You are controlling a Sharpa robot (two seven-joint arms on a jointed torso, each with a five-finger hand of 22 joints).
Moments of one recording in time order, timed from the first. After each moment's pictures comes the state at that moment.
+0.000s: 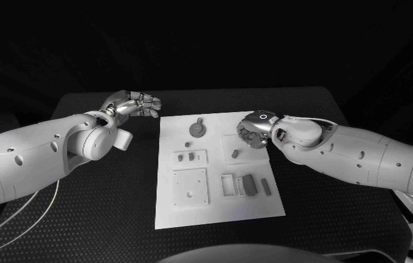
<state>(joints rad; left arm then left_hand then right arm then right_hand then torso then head) 1.26 -0.78 -0.15 1.27 -0.23 -0.22 0.24 1.07 -0.10 0.51 -0.28 0.12 0.87 0.18 0.29 0.50 1.15 0.13 0.12 0.25 0.95 0.08 0.66 0.36 0.01 0.95 -0.02 0.06 1.05 1.07 -0.79 -0.04 1.33 -1.88 -0.23 -0.03 1.24 -0.13 0.75 -0.29 0.05 0.97 0.13 0.37 0.46 1.20 0.11 0.19 0.08 1.16 0.01 0.60 0.68 0.24 0.87 0.19 0.26 1.23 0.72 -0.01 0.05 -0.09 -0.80</state>
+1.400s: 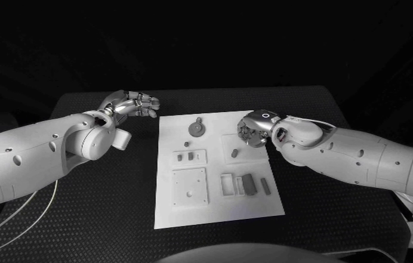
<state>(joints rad) 1.26 -0.78 -0.15 1.27 -0.23 -0.22 0.23 1.07 -0.10 0.51 -0.28 0.12 0.87 0.18 0.29 0.50 1.15 0.13 0.12 0.24 0.96 0.08 0.65 0.38 0.01 0.95 -0.02 0.06 1.04 1.06 -0.79 -0.04 1.32 -1.77 -0.29 -0.06 1.19 -0.12 0.74 -0.29 0.05 1.04 0.10 0.40 0.46 1.29 0.07 0.19 0.09 1.22 -0.03 0.62 0.74 0.24 0.95 0.16 0.26 1.25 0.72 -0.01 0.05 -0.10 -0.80</state>
